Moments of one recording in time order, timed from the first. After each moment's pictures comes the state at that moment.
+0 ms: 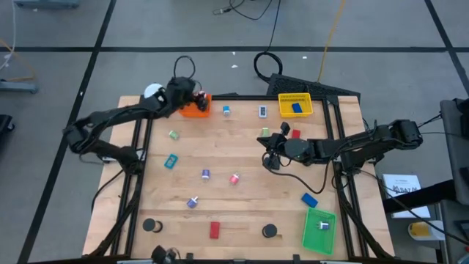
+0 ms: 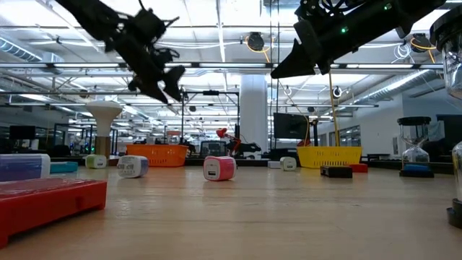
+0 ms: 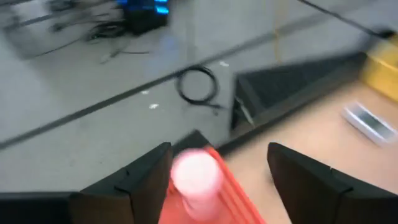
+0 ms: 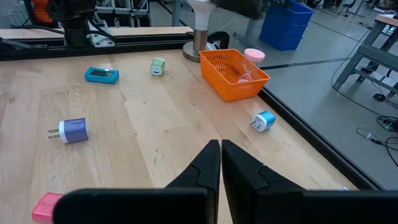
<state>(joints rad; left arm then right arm) 0.66 1.33 0.87 -0.09 -0.27 -0.12 0.07 1.29 0.66 0.26 0.54 0.08</state>
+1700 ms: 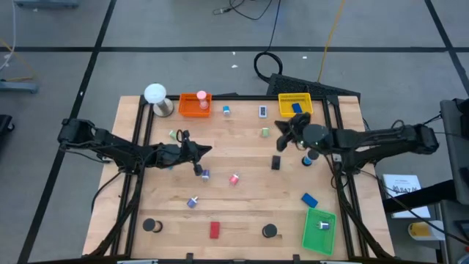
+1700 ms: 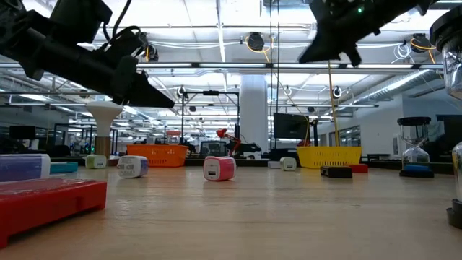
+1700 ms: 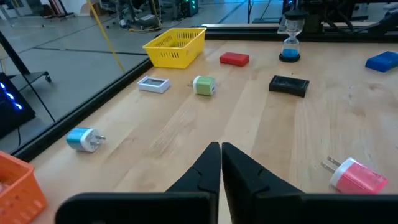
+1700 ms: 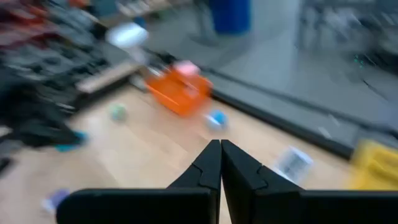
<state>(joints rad) -0.07 1.27 0.28 0.70 -0.44 -0.03 -0.03 1.00 0.70 -0.11 0.63 0.46</state>
